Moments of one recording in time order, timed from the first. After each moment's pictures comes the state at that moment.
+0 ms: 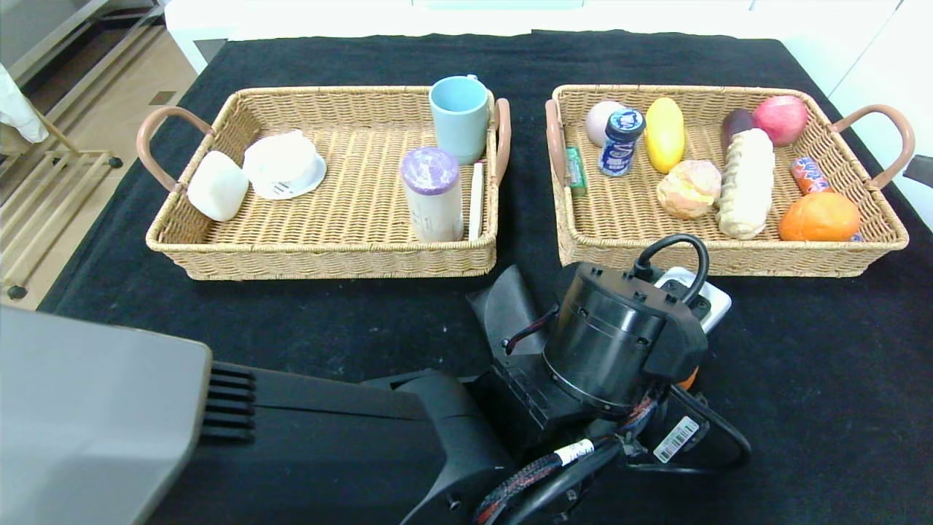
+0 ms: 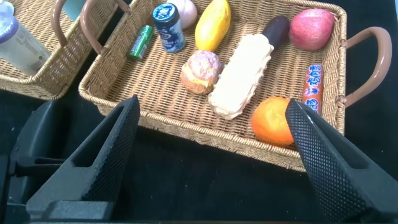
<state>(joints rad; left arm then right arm) -1.06 2.01 -1.33 -0.33 0.25 0.12 -0.12 1.12 -0.91 -0.28 0.40 -0.02</state>
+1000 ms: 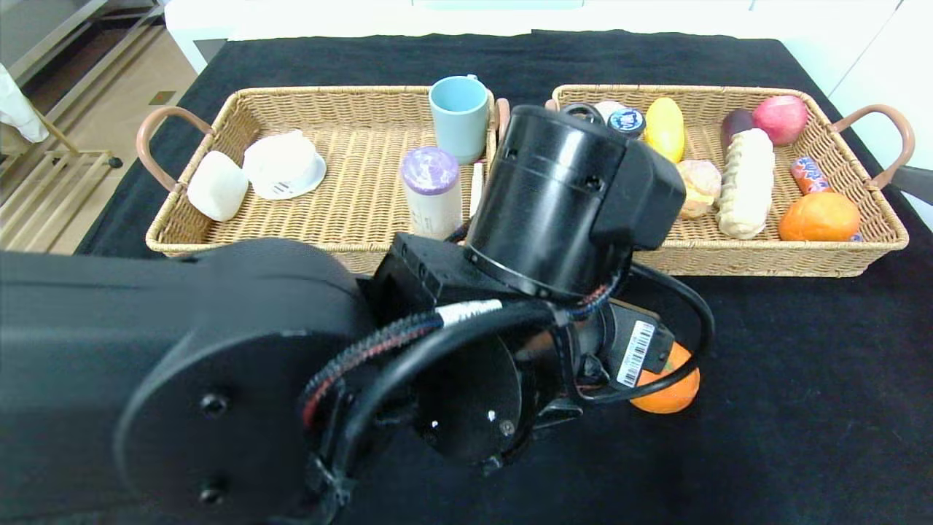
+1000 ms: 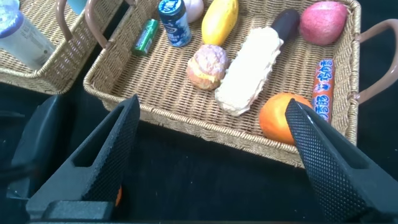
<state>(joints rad) -1.04 1.84 -1.49 0.05 0.42 -0.17 -0.09 1.13 -0.90 -0.28 0.40 -0.02</state>
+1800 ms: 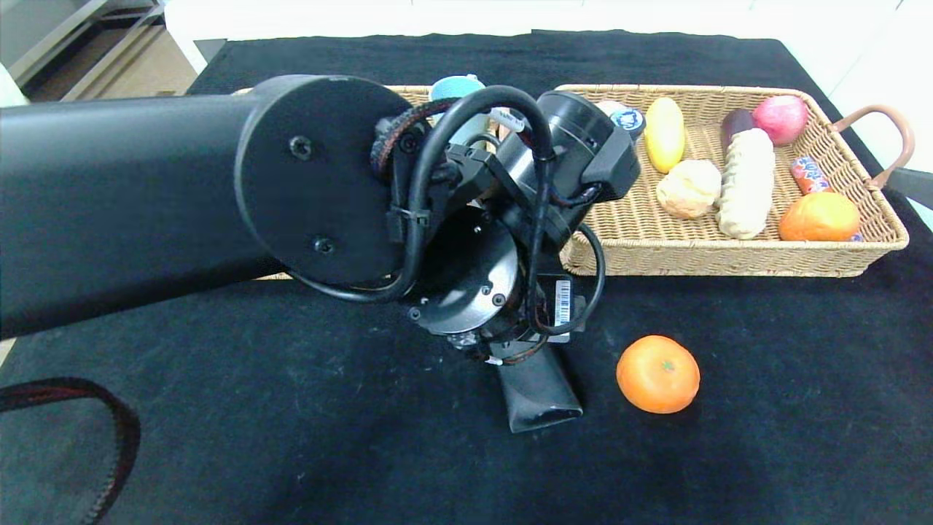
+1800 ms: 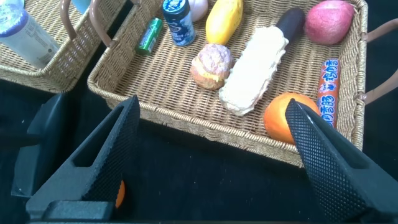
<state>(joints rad) -0.93 2.01 -1.98 0.80 0.48 -0.60 -0.08 1.13 -0.90 -0.28 0.40 -0.02</state>
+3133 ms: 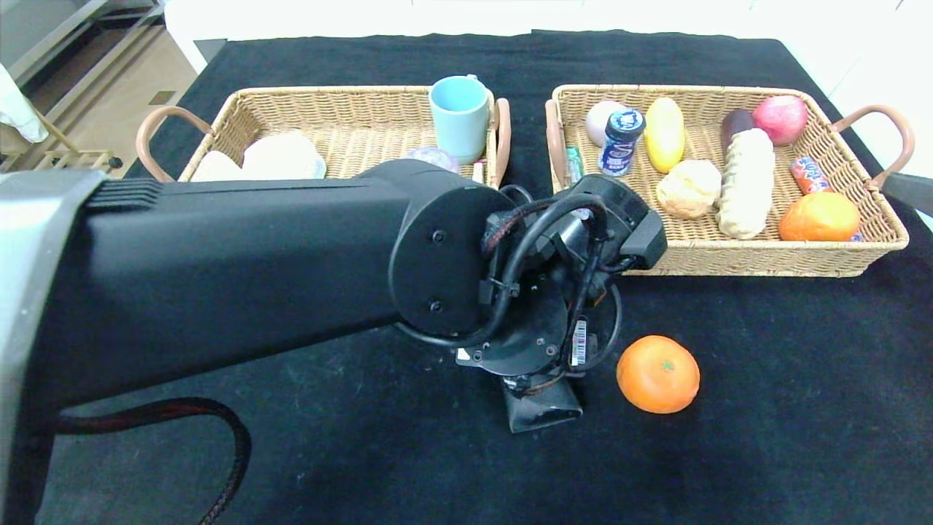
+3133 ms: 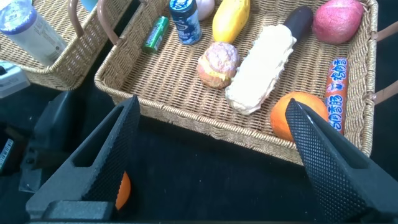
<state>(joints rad) -0.95 2.11 -1.97 0.80 0.51 -0.64 -0.06 1.12 -0.89 -0.28 0.40 -0.02</state>
